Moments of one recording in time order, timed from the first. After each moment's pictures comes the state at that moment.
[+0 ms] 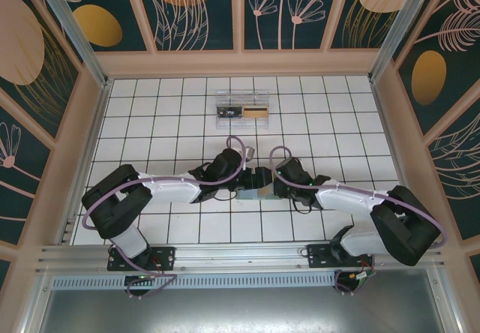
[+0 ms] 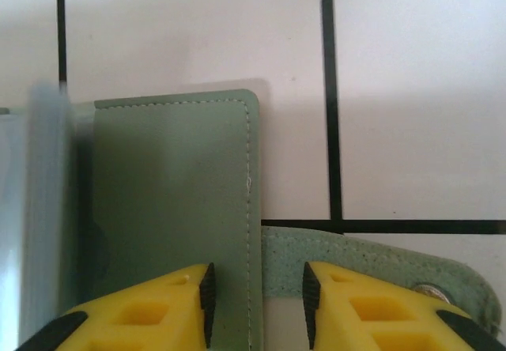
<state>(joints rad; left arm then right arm) -0.92 1.66 0.76 0.35 0.30 -1.00 0.73 1.29 0.48 -0.22 0.14 0.73</state>
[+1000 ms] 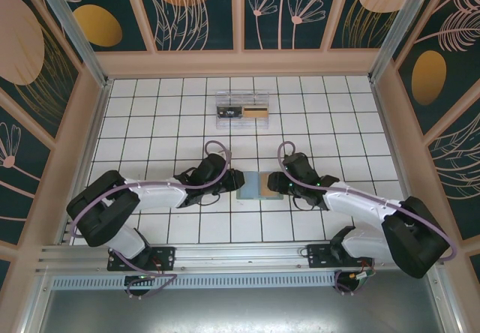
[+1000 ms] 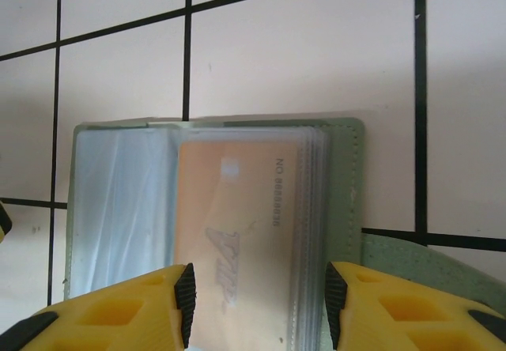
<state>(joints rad) -0.85 1.57 0.60 0.28 0.13 -0.95 0.69 1.21 0.48 -0.16 -0.03 0.73</state>
